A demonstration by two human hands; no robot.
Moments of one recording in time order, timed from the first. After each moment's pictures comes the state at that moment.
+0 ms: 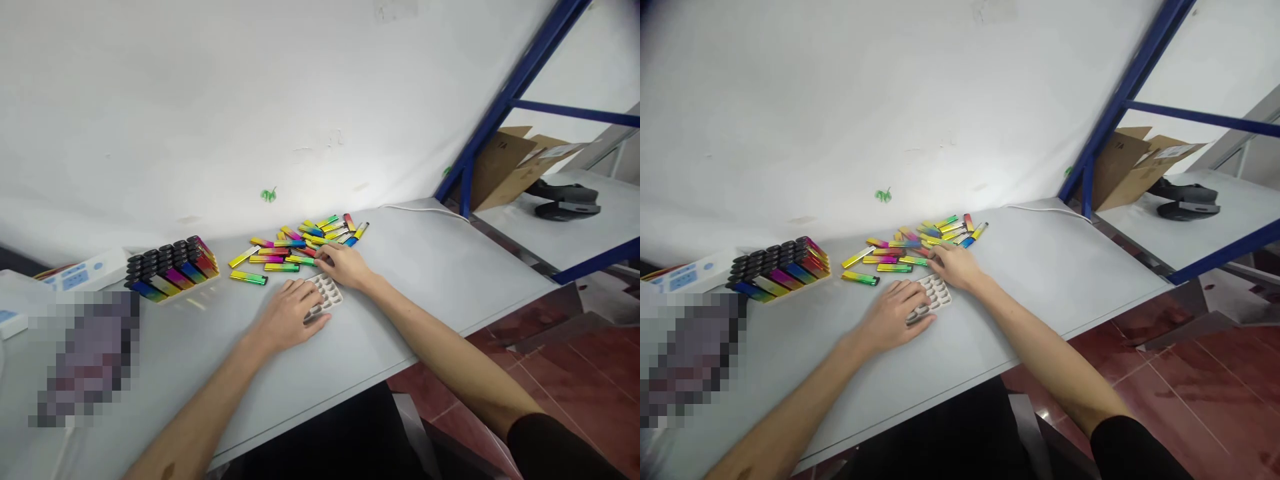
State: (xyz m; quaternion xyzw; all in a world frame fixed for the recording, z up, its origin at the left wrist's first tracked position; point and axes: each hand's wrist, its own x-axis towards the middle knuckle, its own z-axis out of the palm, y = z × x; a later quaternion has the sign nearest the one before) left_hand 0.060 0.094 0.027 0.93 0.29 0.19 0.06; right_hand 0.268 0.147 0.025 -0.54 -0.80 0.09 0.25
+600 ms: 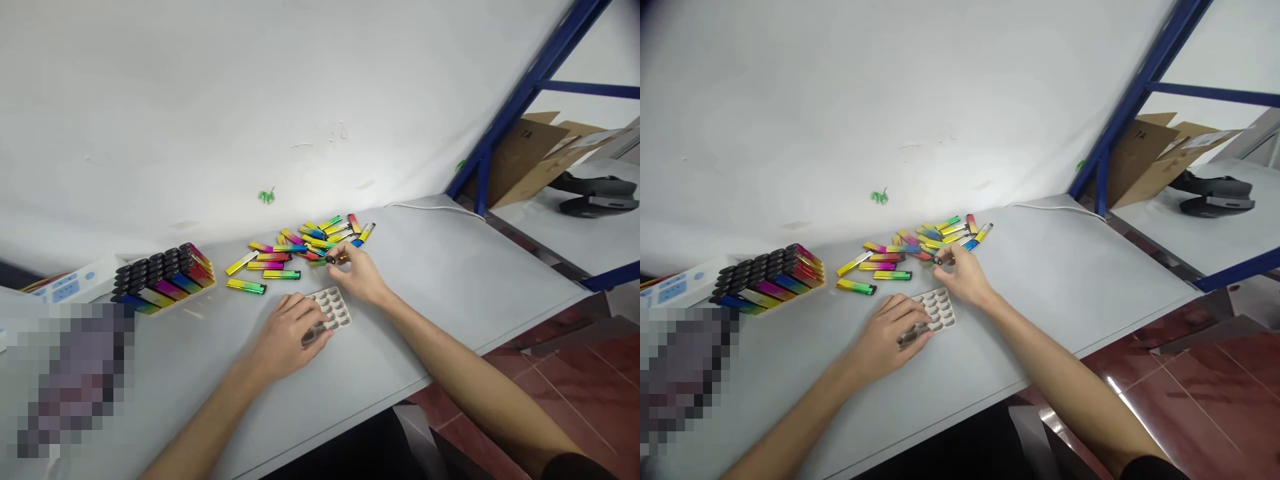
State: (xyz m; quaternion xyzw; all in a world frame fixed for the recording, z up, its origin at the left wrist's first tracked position) left_hand 0.059 0.085 0.026 0.91 0.30 0.24 0.12; right_hand 0.269 0.135 0.026 -0.53 -0.67 0.26 0.45
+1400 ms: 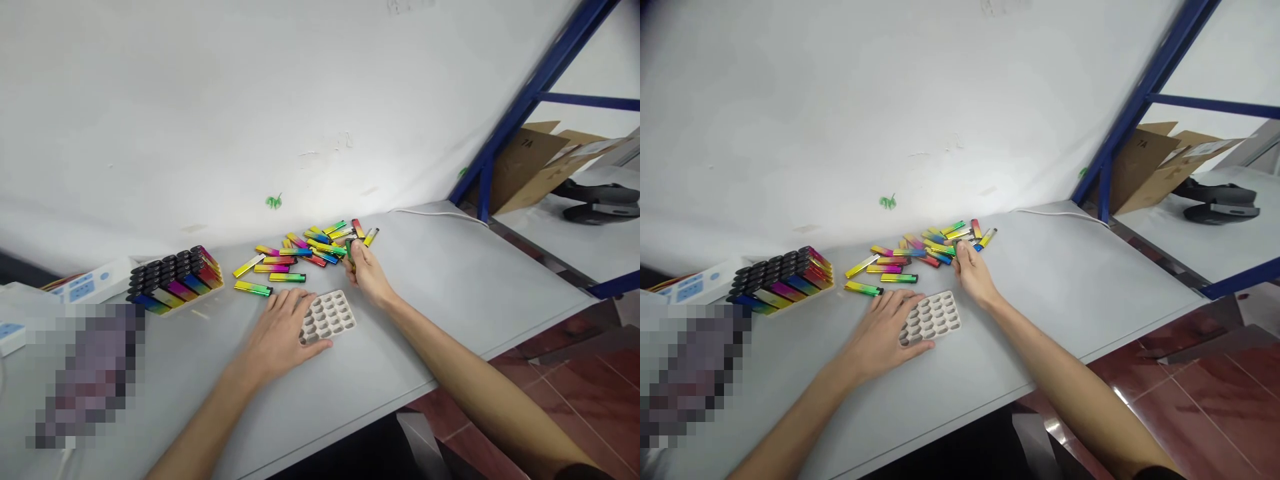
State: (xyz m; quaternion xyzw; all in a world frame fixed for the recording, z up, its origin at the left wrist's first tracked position) left_hand 0.044 0.090 0.031 0.89 0.42 0.12 0.09; right_hand 0.266 0.134 0.030 -0.47 -0.50 0.48 0.55
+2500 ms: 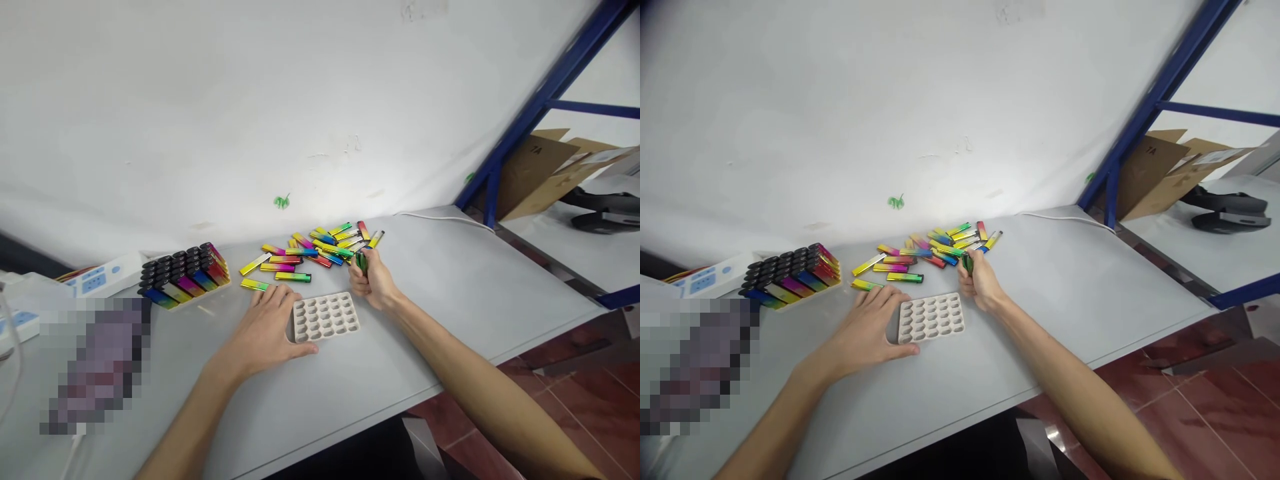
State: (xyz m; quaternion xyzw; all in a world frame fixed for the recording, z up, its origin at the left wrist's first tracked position) left_hand 0.017 0.099 0.045 0.88 0.45 0.08 0.12; right_hand 0.265 0.135 0.037 -0.46 -0.32 0.66 0.50
